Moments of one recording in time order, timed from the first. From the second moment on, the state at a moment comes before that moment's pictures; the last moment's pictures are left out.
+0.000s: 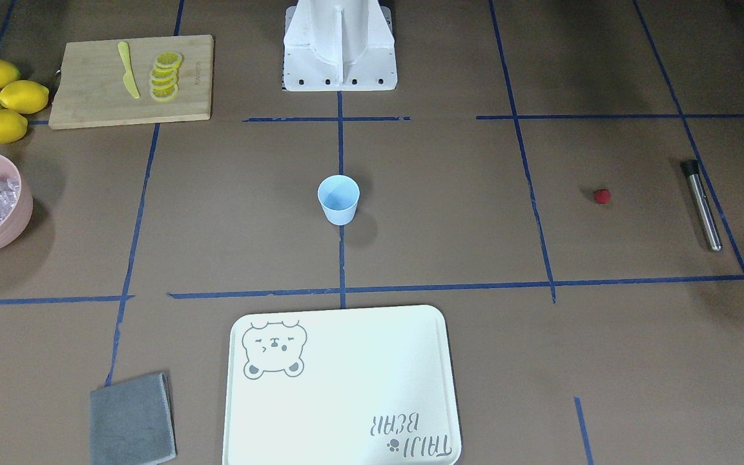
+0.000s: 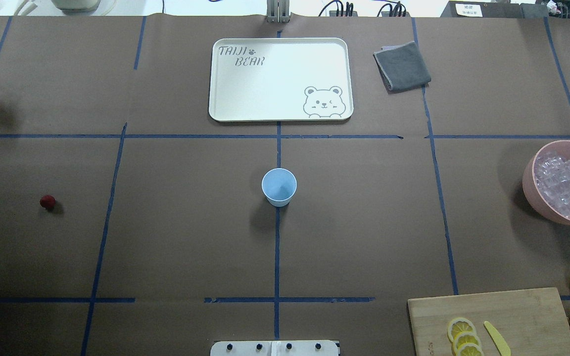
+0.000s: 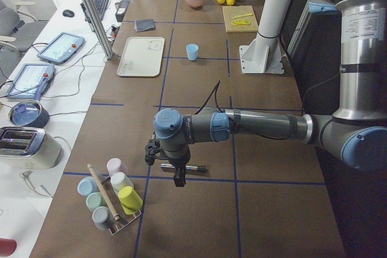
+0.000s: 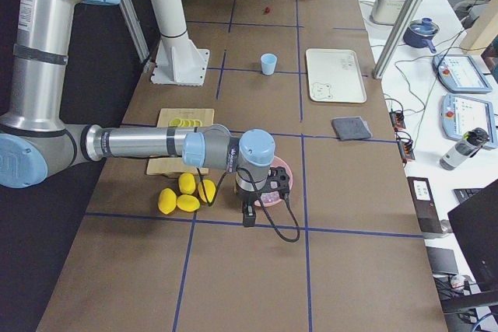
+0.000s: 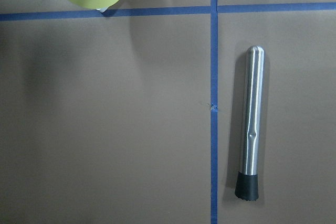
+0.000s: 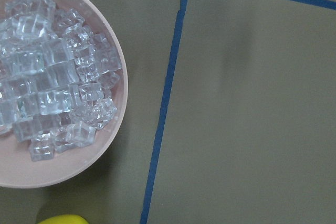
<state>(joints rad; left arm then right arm) -1.56 -1.48 -1.74 -1.39 -2.31 0.09 1.52 -1.79 1.85 -1.71 2.27 -0.18</state>
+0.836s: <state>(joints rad) -1.57 -1.47 -1.75 -1.39 -2.31 0.10 1.52 -1.78 1.85 -1.71 2.27 -0.18</state>
